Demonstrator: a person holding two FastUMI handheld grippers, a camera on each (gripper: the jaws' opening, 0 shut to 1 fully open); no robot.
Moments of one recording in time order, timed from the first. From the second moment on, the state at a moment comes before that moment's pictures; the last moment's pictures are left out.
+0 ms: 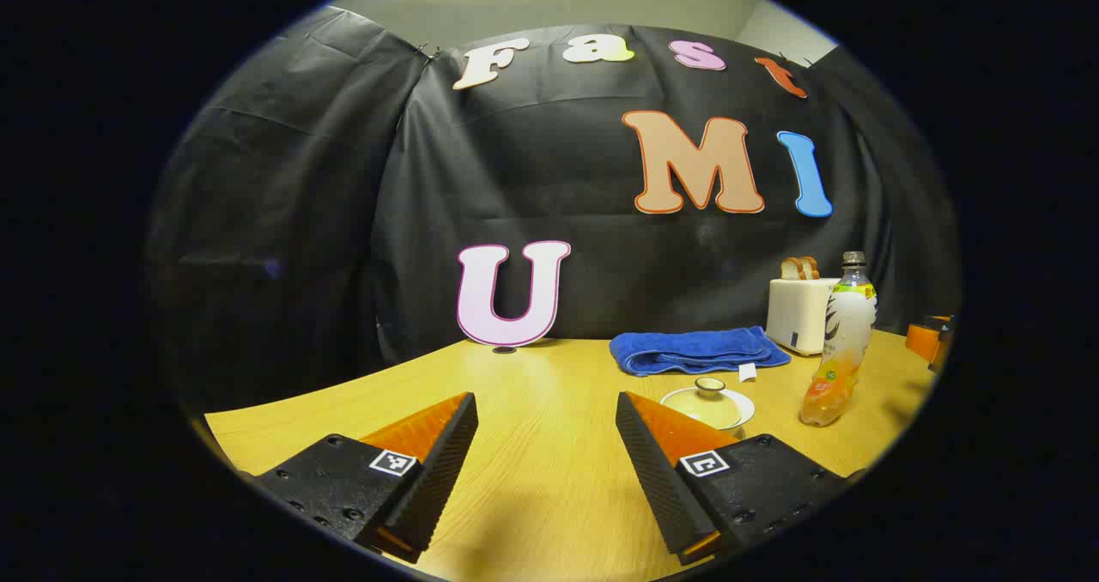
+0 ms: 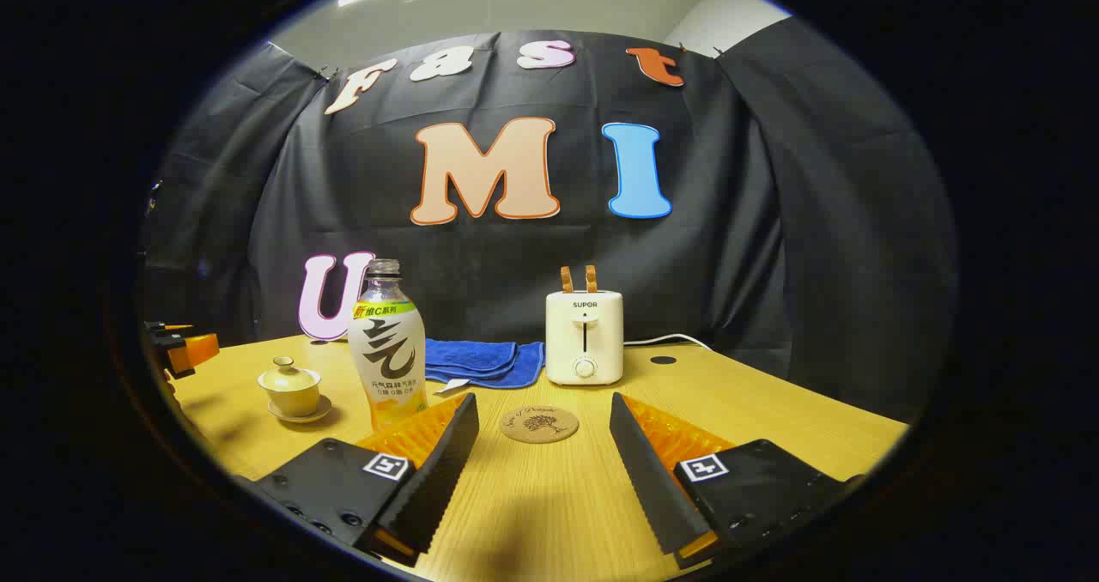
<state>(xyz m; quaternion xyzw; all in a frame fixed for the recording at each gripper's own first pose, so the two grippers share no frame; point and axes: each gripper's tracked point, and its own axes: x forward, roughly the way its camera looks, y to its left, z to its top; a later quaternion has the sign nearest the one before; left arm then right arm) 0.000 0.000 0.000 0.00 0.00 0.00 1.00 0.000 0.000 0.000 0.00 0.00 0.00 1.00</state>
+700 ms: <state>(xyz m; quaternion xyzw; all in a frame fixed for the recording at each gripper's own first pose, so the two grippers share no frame) -0.004 -0.001 0.003 0.00 0.00 -0.02 1.00 0.000 0.001 0.001 0.00 0.00 0.00 1.00</state>
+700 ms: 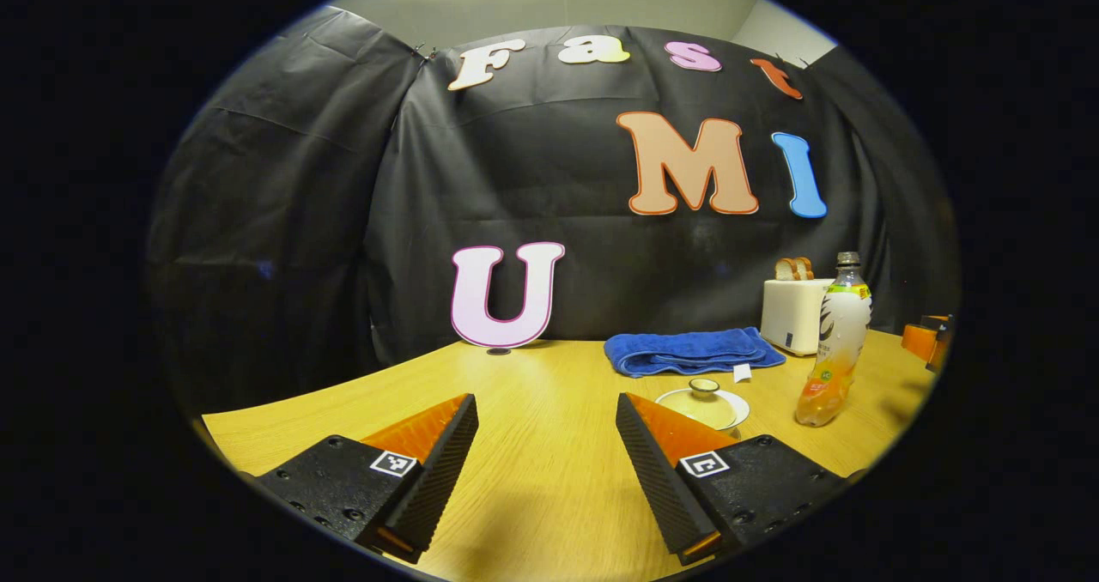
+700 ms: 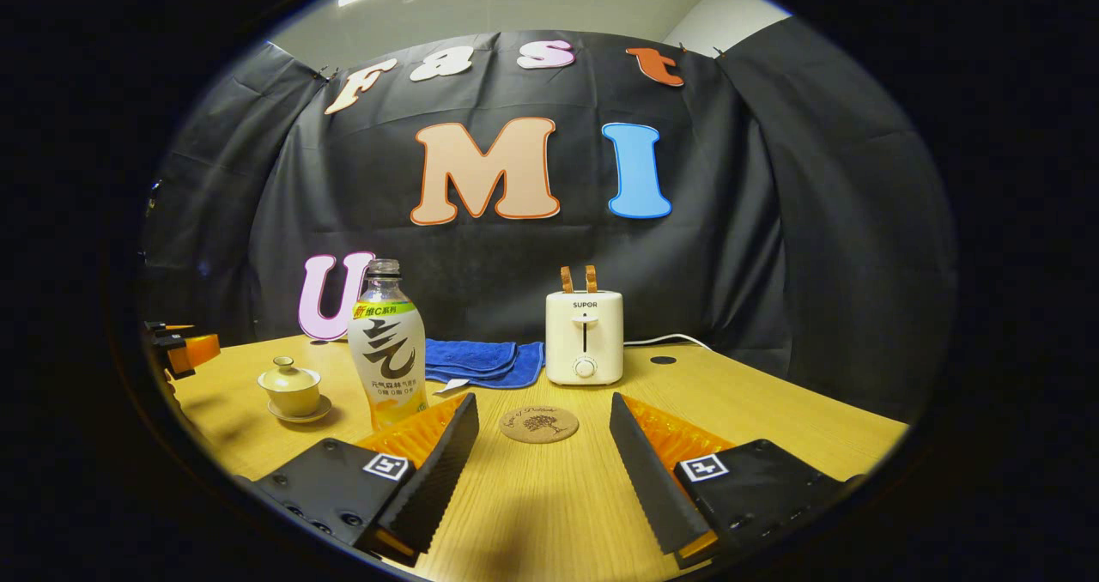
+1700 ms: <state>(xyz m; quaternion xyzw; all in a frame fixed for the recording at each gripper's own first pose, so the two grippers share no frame) 0.030 -0.113 0.002 0.00 0.00 -0.24 0.97 0.001 0.000 -0.001 0.00 0.00 0.00 1.00</state>
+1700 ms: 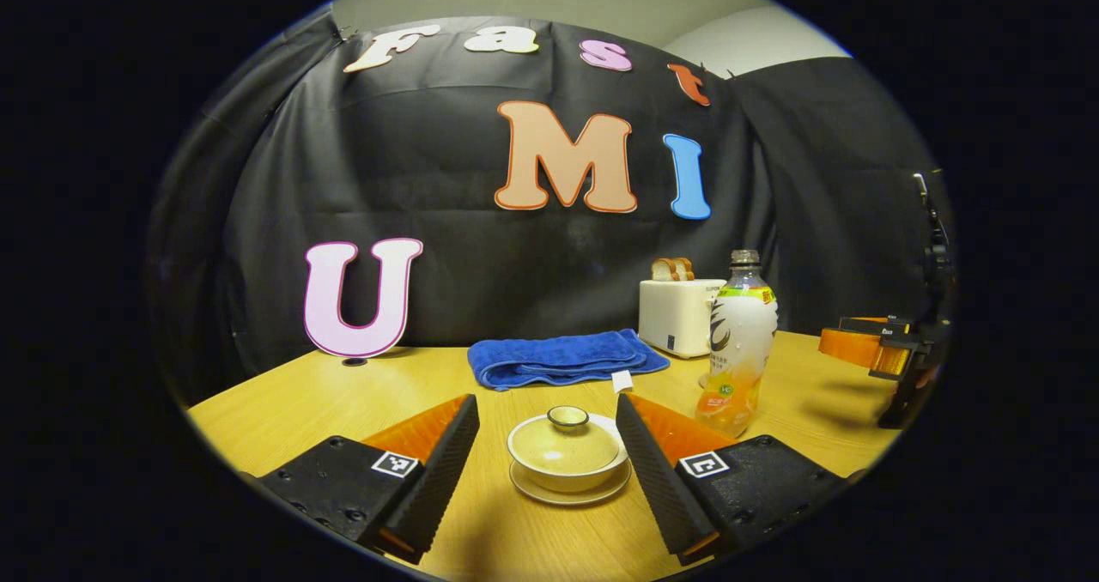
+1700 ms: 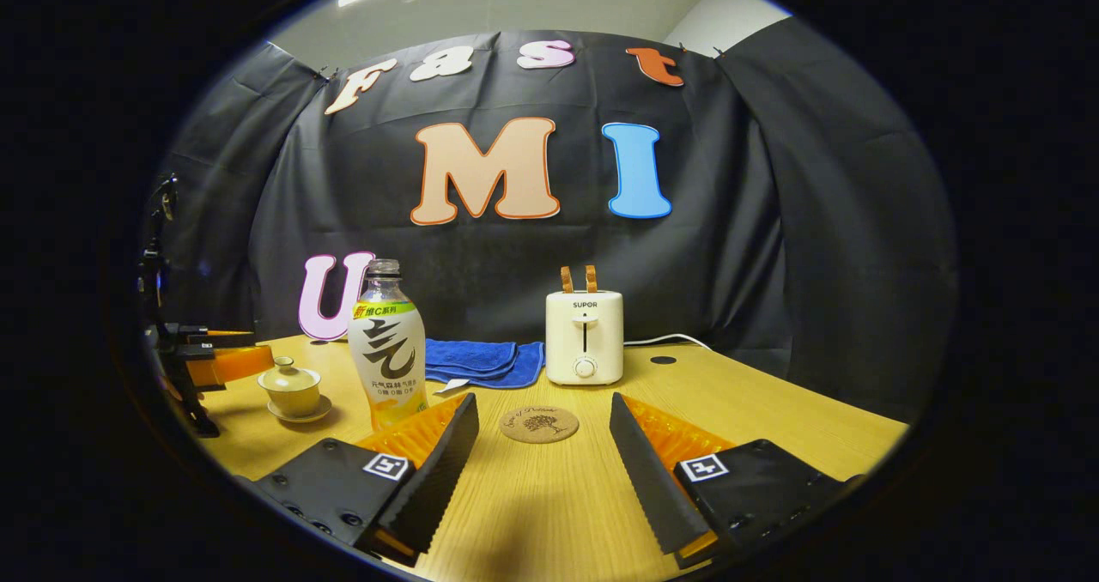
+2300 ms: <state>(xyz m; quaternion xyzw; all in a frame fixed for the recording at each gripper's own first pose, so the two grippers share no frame) 0.041 -0.142 -0.015 0.01 0.04 -0.29 0.96 0.001 0.000 0.000 0.00 0.00 0.00 1.00</state>
